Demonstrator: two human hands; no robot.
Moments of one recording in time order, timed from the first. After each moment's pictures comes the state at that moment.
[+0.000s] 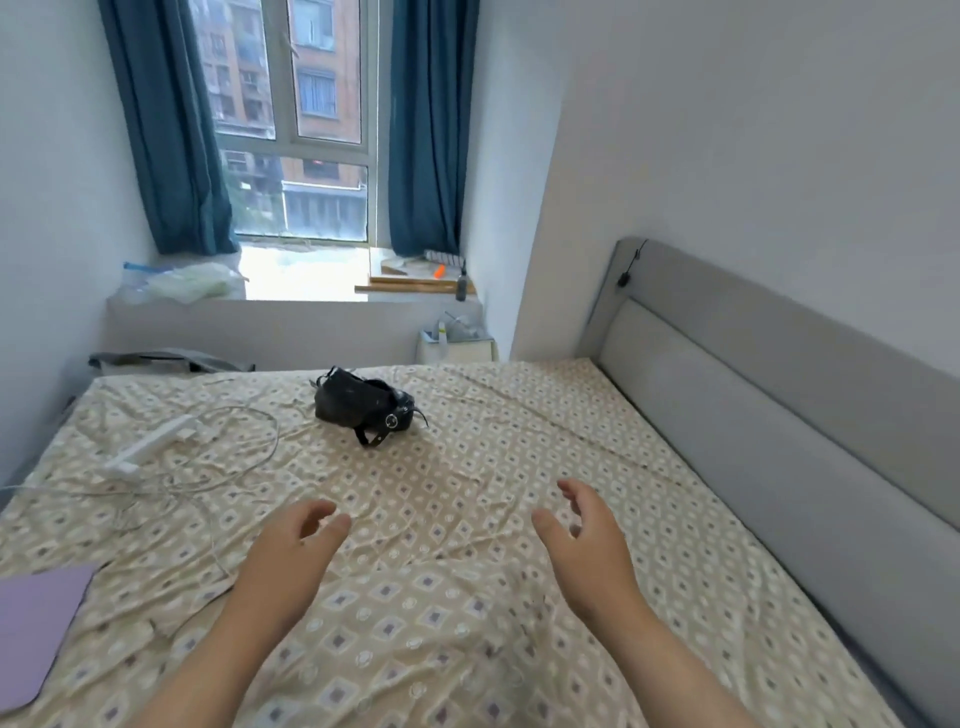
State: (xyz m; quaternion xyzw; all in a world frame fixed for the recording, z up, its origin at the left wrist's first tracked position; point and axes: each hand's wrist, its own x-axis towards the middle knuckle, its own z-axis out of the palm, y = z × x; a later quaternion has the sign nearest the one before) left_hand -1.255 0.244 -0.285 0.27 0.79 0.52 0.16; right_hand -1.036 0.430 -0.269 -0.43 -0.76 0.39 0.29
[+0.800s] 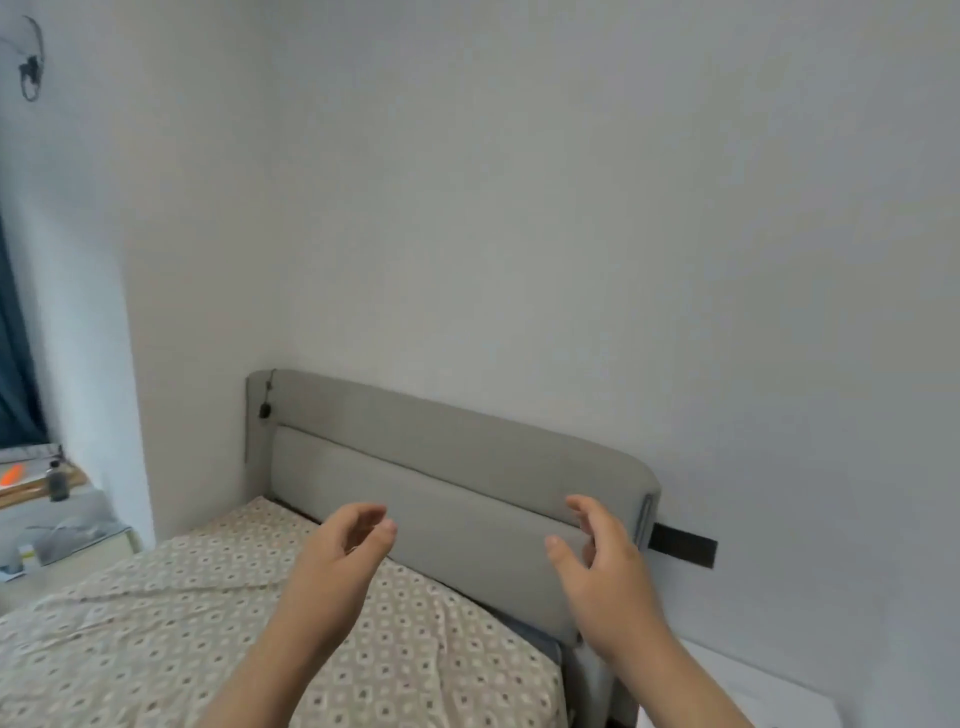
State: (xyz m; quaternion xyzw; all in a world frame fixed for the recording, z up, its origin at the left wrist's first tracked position) left_hand -0.883 0.375 -0.077 0.60 0.49 0.57 0.28; right_hand -0.635 0.360 -0.085 -0.58 -0.61 0.14 0.52
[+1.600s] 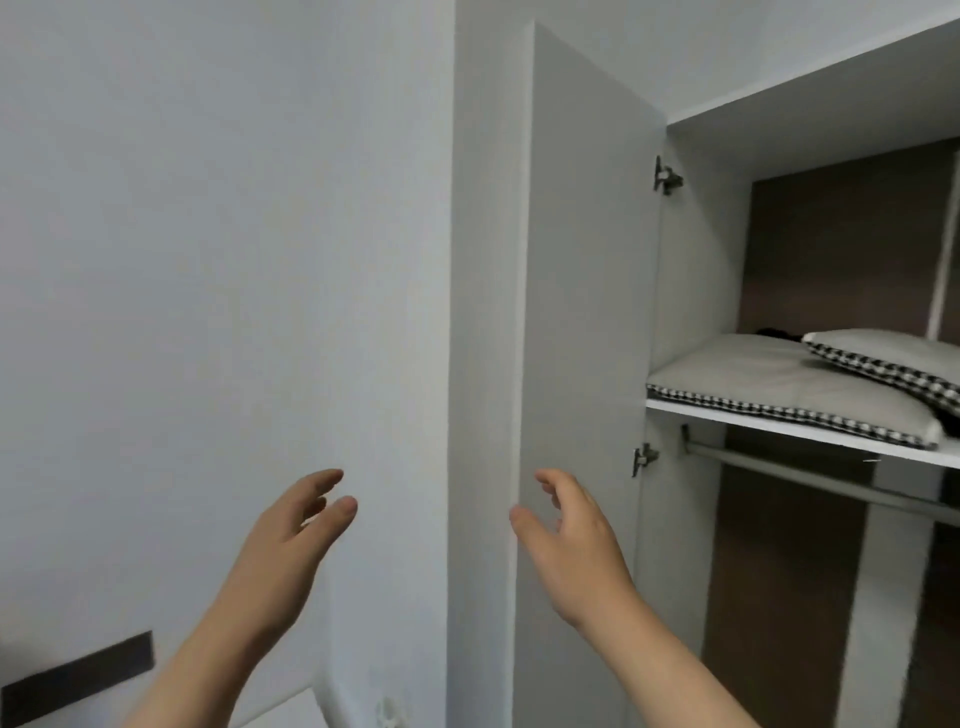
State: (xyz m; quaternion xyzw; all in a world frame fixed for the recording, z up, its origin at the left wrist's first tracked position) left_hand -0.353 0.356 -0.023 0.78 0.04 0.36 0.51; right_hand -0.244 0.123 -0.038 -0.79 -0.22 -0.17 0.54
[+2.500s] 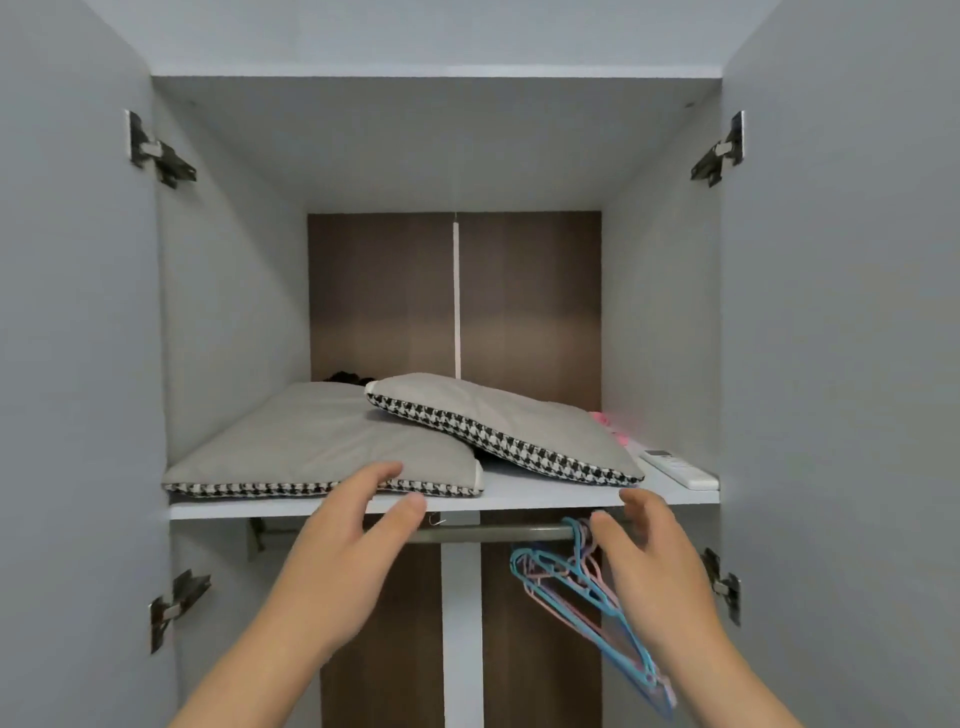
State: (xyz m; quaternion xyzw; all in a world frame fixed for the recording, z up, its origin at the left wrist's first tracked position) left_hand -0.050 -0.041 0.039 0.71 -0.39 0.12 0.58; right_hand -0.180 -0.262 -0.001 -0.75 0.25 -0.47 0.40
